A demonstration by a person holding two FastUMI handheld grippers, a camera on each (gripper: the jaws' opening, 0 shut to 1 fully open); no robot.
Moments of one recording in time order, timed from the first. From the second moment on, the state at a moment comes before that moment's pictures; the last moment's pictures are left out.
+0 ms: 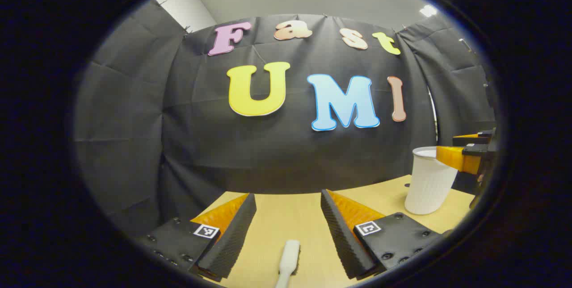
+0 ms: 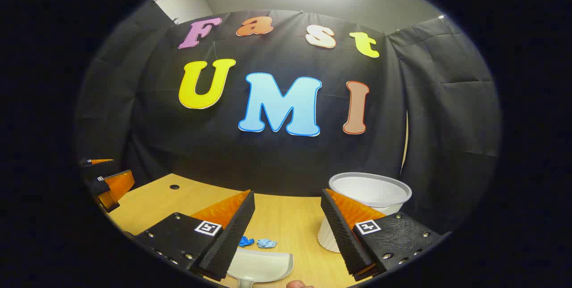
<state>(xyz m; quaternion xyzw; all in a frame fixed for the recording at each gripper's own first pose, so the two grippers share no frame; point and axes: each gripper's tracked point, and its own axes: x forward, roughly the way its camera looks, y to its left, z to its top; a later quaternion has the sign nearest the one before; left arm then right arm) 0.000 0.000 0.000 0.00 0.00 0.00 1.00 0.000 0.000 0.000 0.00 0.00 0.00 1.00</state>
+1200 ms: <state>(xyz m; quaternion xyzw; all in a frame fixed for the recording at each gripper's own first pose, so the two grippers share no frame) 0.017 0.010 -0.012 -0.01 0.00 0.02 1.00 -0.018 0.009 -0.020 -0.03 0.07 0.04 1.00</state>
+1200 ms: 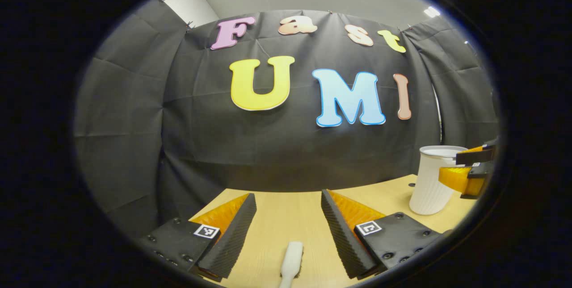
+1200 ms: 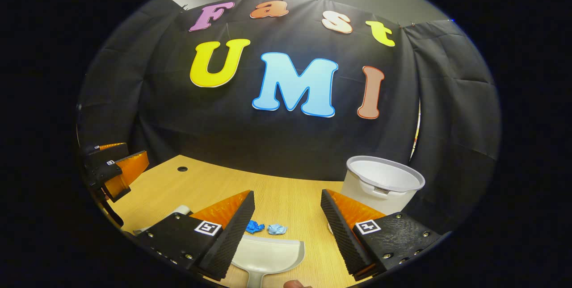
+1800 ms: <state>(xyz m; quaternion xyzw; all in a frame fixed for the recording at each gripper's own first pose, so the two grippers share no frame) 0.021 -0.015 -0.099 0.01 0.13 -0.02 0.99 -0.061 0.025 -0.061 -0.01 0.20 0.09 0.98</state>
